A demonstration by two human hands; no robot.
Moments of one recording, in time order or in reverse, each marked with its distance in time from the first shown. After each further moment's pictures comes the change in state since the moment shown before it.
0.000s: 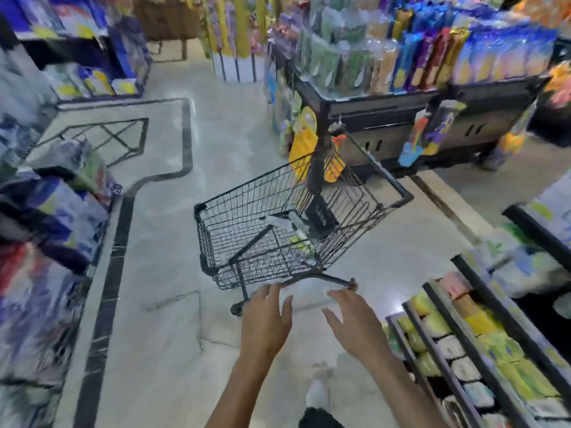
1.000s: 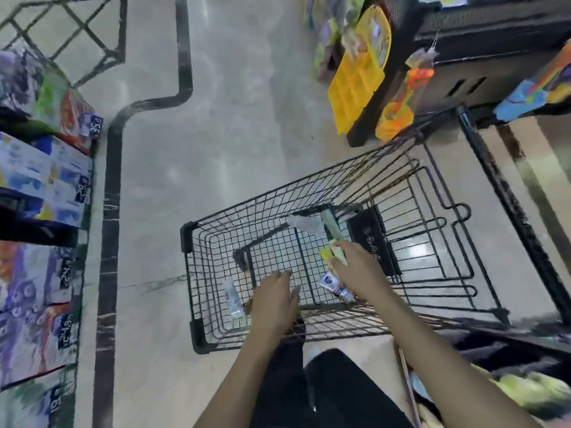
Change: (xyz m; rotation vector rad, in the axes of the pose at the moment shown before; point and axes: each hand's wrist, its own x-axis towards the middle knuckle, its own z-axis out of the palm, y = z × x) left_hand 0.431 -0.114 0.108 0.029 -0.478 -0.266; right_hand 0.541 -0.014 0.032 0.124 -0.384 0.176
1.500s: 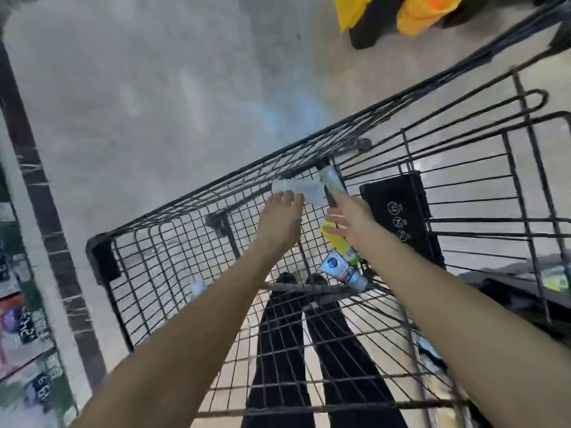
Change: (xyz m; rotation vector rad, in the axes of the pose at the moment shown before) left_hand 0.297 -0.032 0.111 0.294 -0.191 0.286; right_hand 0.257 0.061 0.094 1.085 -0.003 0.821
